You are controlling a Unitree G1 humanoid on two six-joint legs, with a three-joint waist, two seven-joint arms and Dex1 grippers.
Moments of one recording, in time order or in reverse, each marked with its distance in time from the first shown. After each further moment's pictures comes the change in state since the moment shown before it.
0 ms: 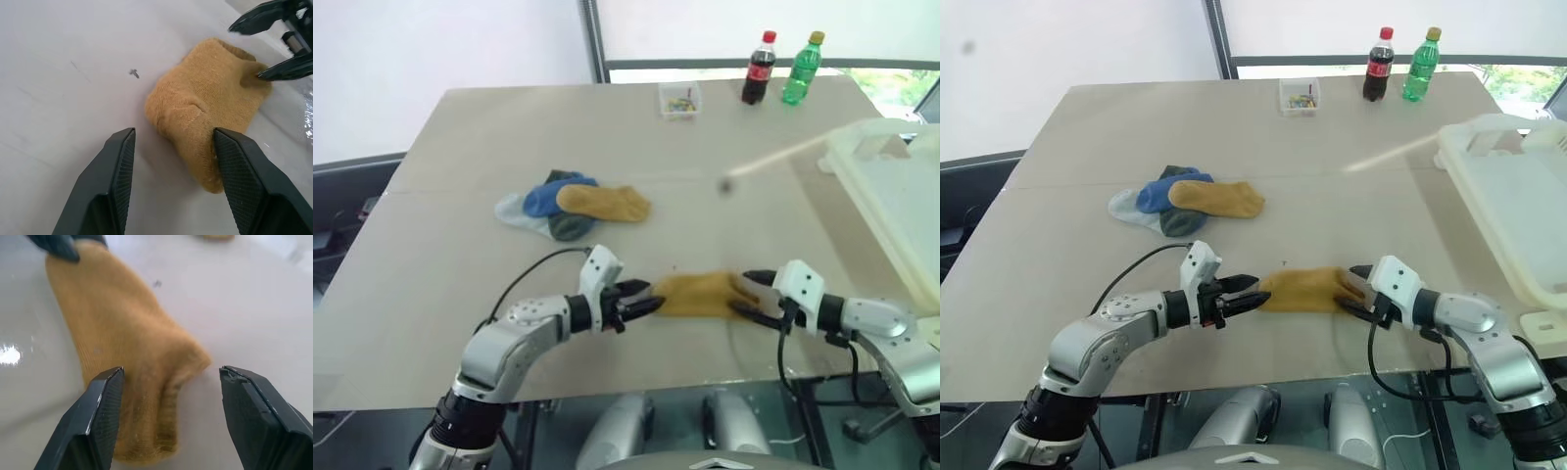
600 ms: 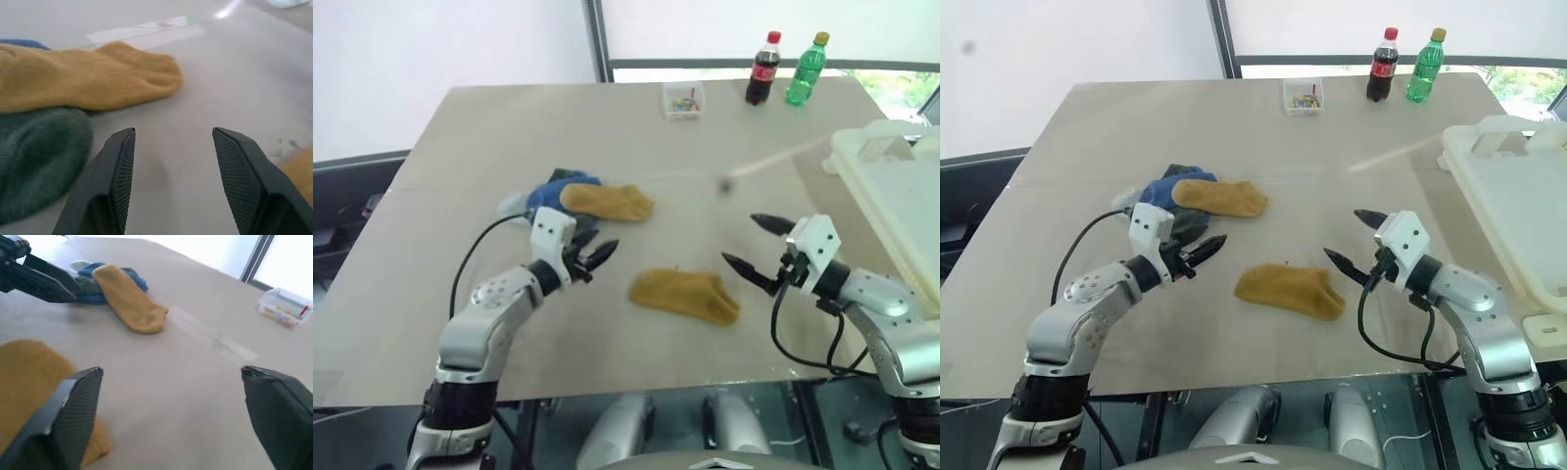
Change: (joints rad) left arm -0.137 -0.022 0.121 0.103 0.185 -0.125 0.211; right arm -0.127 0.141 -0.045 0.012 -0.010 -0.049 -0.133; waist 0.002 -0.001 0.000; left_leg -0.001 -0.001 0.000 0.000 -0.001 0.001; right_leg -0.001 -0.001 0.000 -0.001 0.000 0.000
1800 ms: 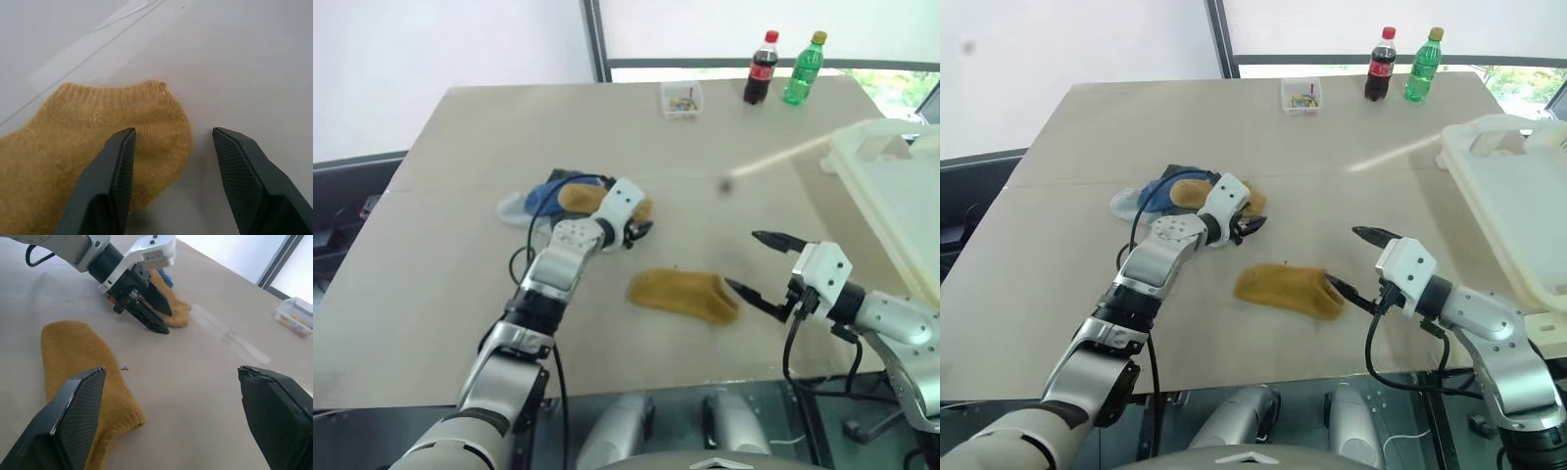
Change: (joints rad) left arm -0.450 -0.168 -0.258 0.569 0.351 -0.118 -0.025; right arm 0.168 -0.073 -0.044 -0.172 0.010 -0.026 0.046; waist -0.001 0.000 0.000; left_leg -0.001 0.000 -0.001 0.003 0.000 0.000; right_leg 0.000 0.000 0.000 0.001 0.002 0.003
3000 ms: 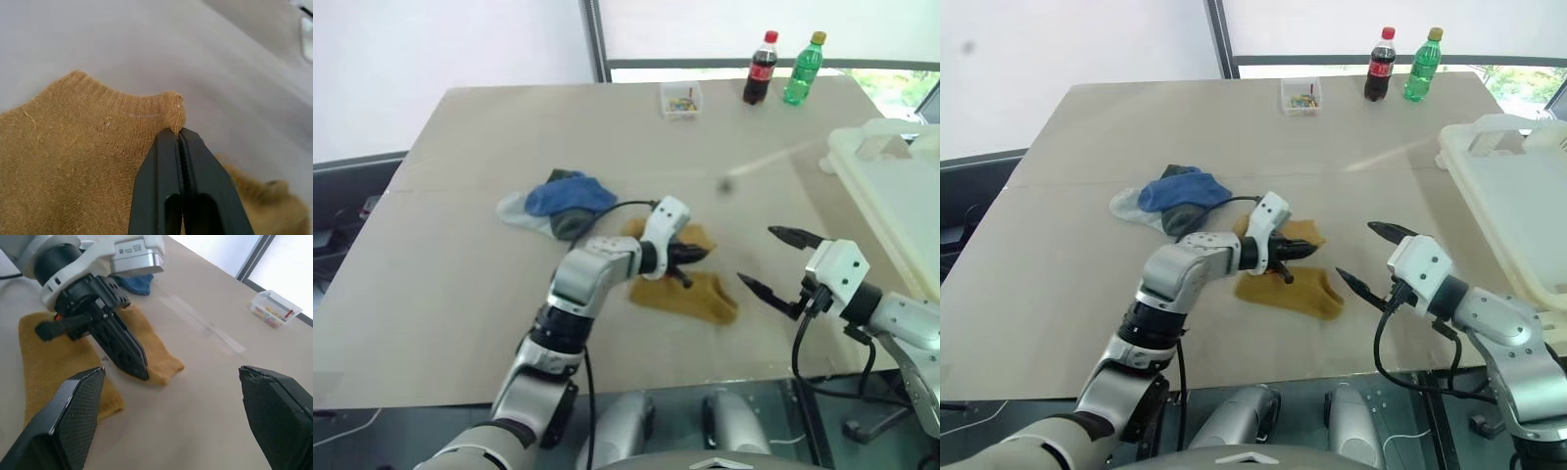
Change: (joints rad) left arm 0.074 -0.204 -0.017 -0.340 -0.263 0.493 -0.133; right arm 0.044 -0.031 -0.061 -0.053 0.009 0.048 -0.049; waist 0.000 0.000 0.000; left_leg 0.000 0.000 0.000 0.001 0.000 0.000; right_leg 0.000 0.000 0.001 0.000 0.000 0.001
